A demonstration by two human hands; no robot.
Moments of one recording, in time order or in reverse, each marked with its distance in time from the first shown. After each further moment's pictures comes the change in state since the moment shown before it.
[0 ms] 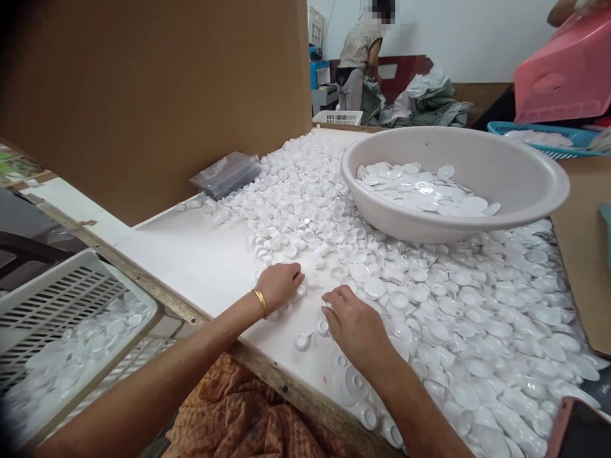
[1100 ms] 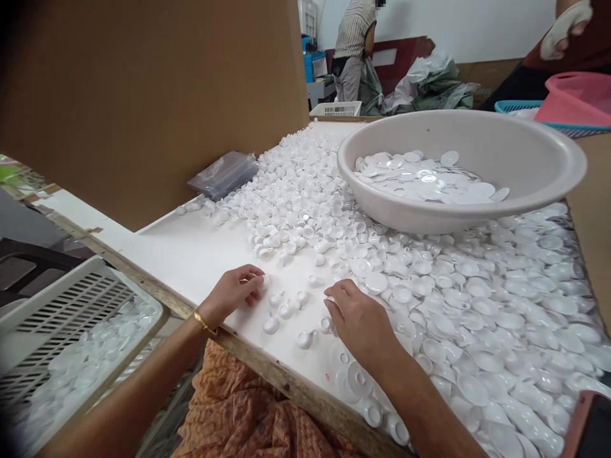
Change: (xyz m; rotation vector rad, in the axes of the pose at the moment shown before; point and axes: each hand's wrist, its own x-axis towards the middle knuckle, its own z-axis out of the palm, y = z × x) left_hand -0.046 -0.073 -0.006 -0.844 0.026 -0.294; right_hand 0.000 0.005 -0.003 0.056 0.059 -0.004
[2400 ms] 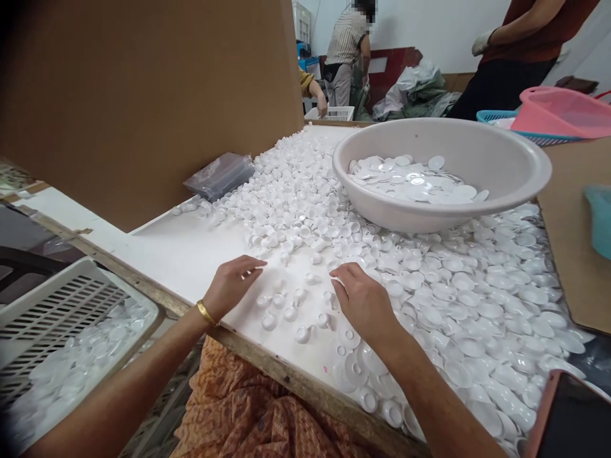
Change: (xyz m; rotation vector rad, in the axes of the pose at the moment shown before) left_hand 0.011 0.001 -0.008 0.476 0.190 0.582; right_hand 0.012 0.005 -0.011 -0.033 0.111 0.074
